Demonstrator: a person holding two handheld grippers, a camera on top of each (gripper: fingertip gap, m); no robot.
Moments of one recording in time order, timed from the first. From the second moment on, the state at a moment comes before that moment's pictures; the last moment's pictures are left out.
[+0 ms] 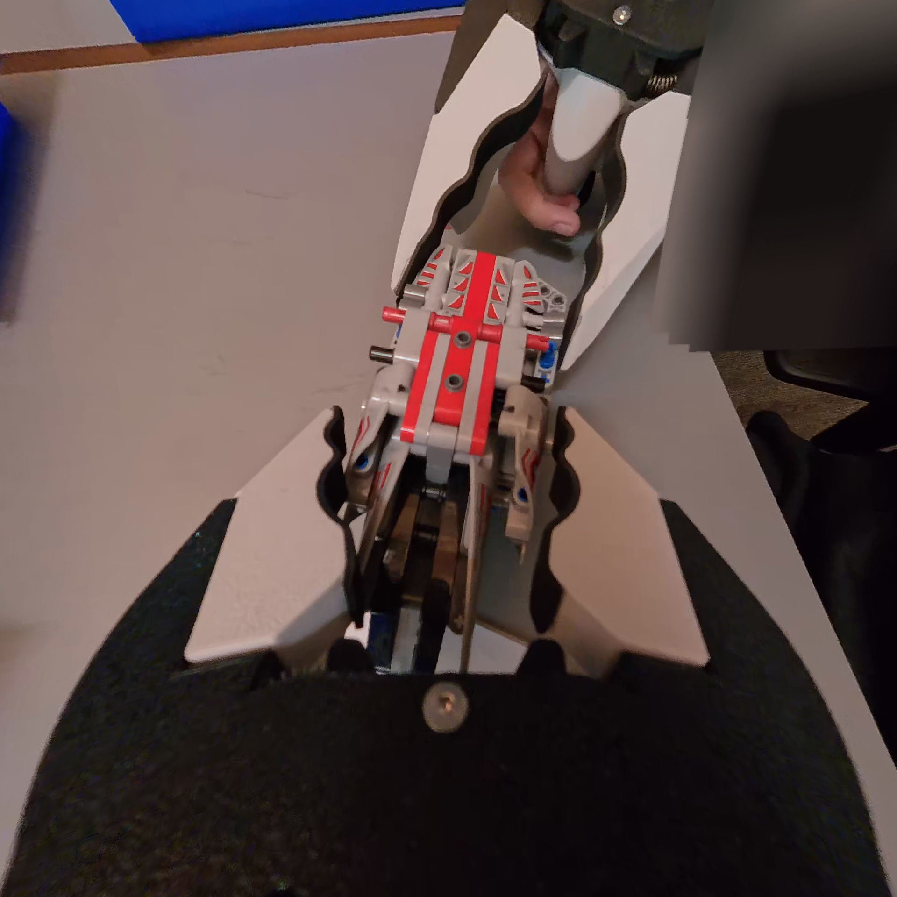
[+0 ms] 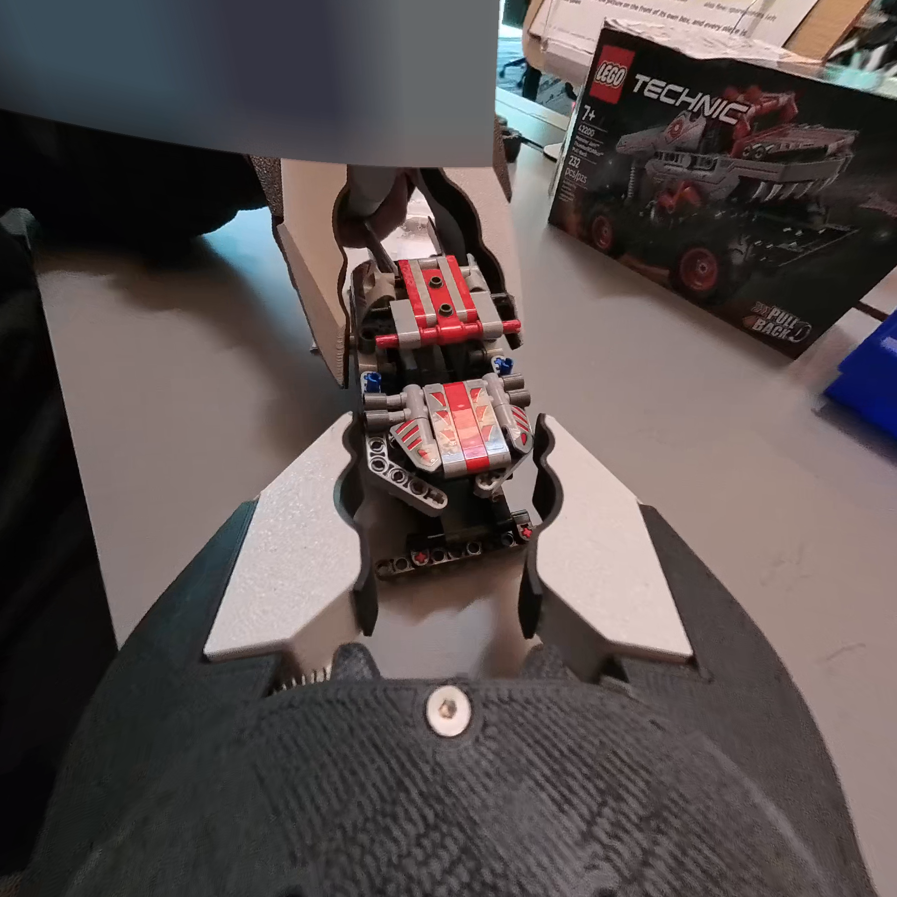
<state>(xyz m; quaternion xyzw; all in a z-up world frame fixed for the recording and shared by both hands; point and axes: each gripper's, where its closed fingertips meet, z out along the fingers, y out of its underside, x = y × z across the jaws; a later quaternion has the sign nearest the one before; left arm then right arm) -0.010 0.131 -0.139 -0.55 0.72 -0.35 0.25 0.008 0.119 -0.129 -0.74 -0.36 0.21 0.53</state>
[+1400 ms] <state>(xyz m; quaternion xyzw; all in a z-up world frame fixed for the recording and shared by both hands) -0.014 0.135 -0.142 -0.54 0.74 -0.32 0.24 0.000 0.124 -0.125 -0.72 -0.37 0.24 0.53</state>
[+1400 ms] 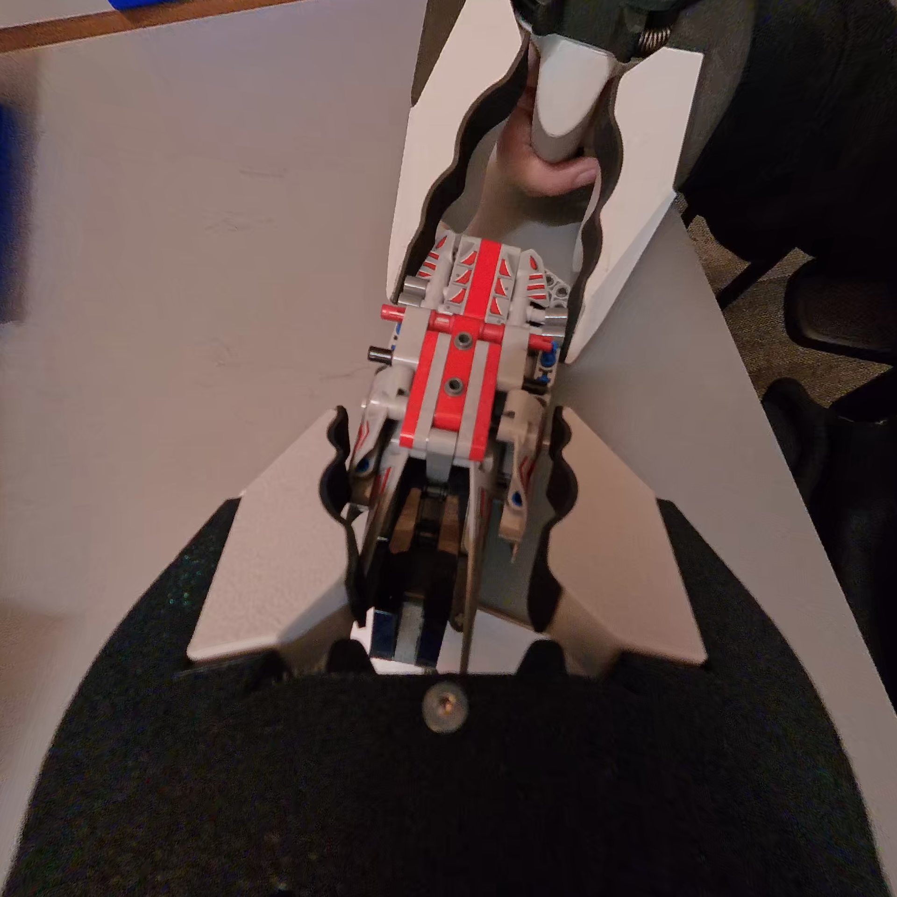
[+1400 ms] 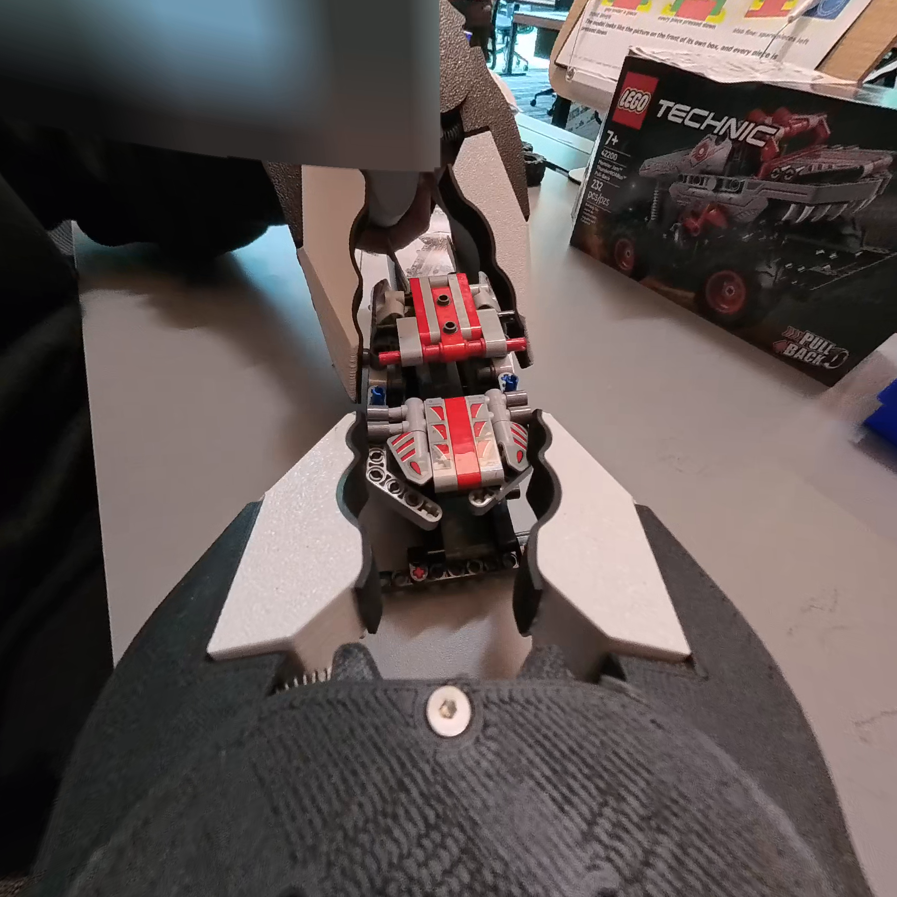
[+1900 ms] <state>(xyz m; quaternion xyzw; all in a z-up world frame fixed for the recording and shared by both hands) -0.012 0.122 -0.094 -0.46 0.73 -0.37 0.35 0.002 0.127 -0.126 -0.76 -0.28 0.20 0.55</state>
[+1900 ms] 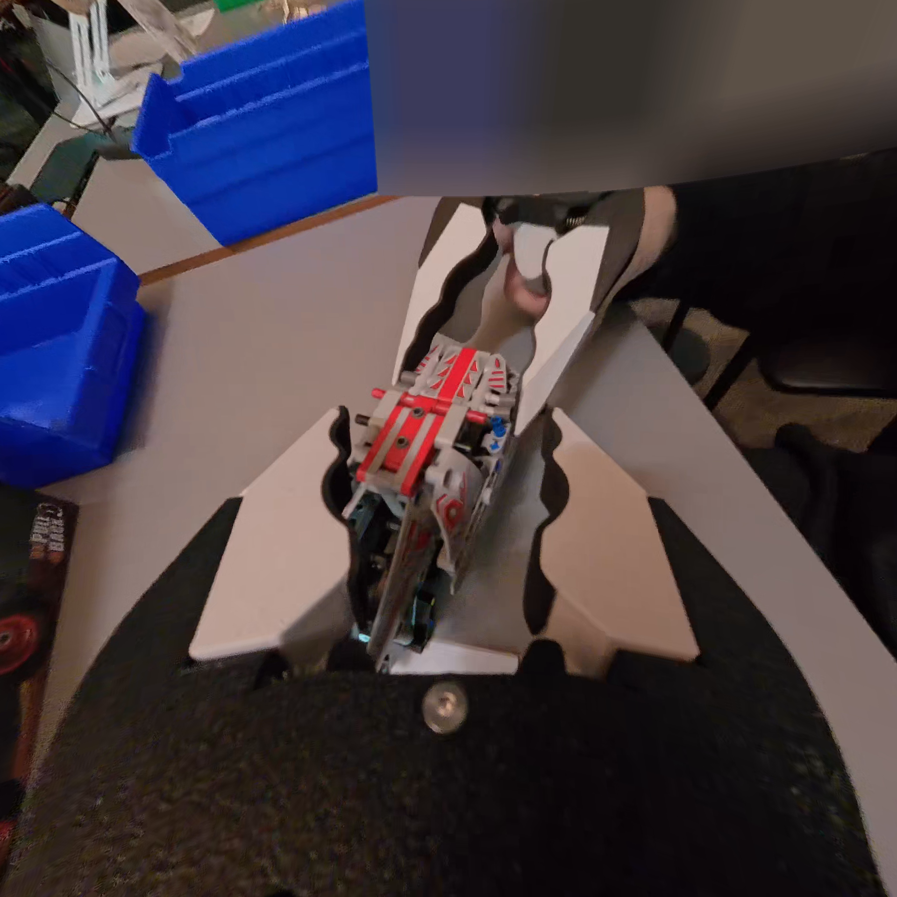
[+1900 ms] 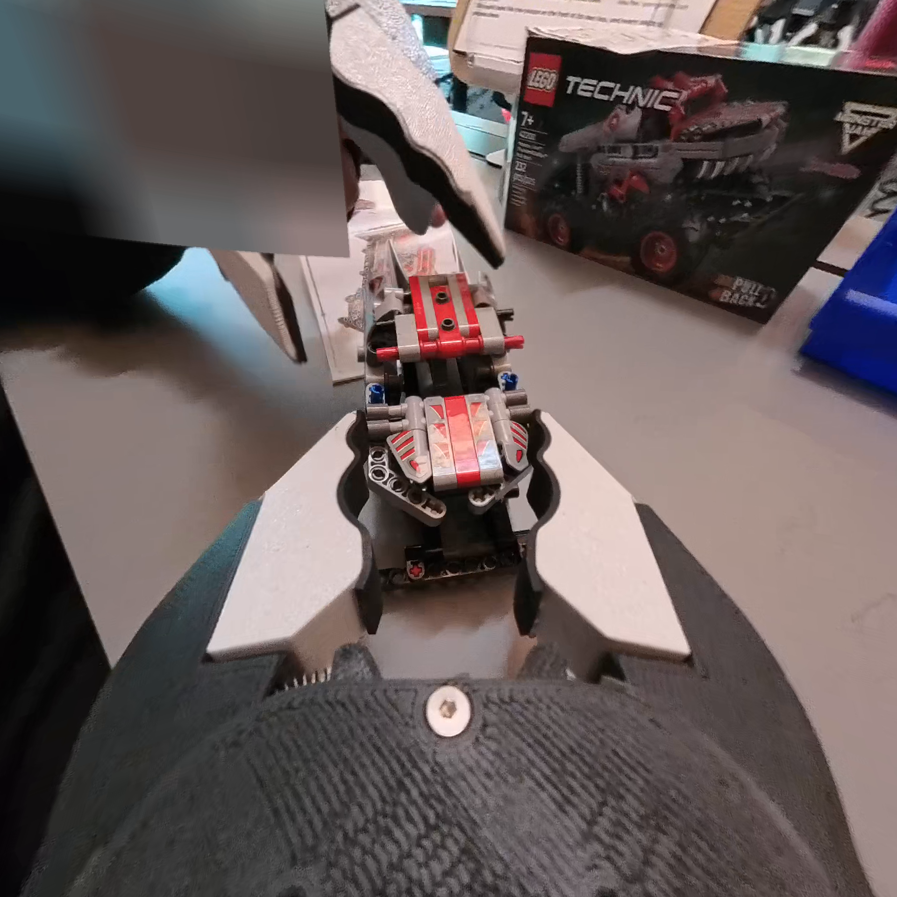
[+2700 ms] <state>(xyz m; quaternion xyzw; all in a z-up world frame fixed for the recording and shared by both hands) -0.011 0.120 -0.110 -0.44 0.72 -0.34 0.40 -0.008 0.112 -0.129 -0.78 -0.25 0.13 0.56</state>
